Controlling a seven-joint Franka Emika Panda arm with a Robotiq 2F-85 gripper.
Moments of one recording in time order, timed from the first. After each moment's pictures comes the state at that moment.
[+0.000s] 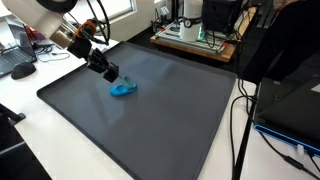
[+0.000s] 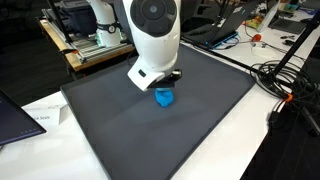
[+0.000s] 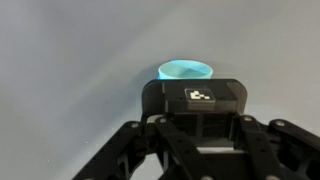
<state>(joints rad) -0.20 0.86 -0.09 -1.20 0.34 1.59 0.37</state>
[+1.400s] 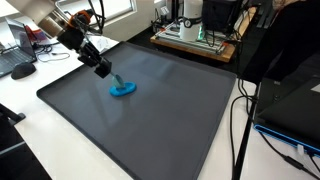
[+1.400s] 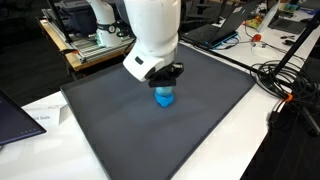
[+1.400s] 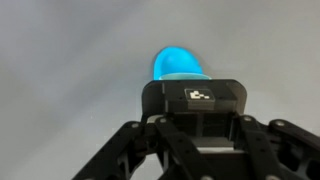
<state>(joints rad) -0.19 0.80 -0.11 -1.21 0.33 1.64 0.36</state>
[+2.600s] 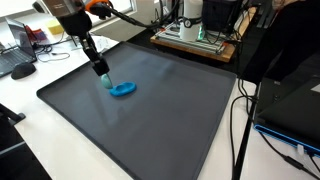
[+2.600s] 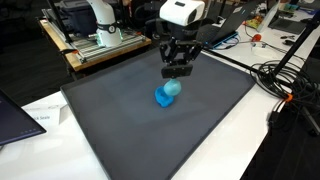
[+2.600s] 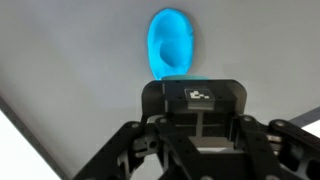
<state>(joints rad) 0.02 0.55 -0.12 -1.51 0.02 1.98 0.43</state>
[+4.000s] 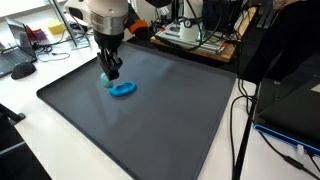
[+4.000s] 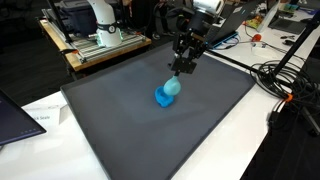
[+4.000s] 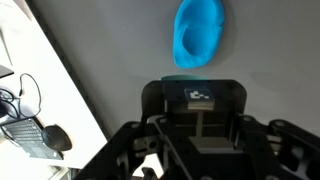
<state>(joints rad) 0.25 0.49 -0.15 -1.67 -0.48 2.08 0.74</state>
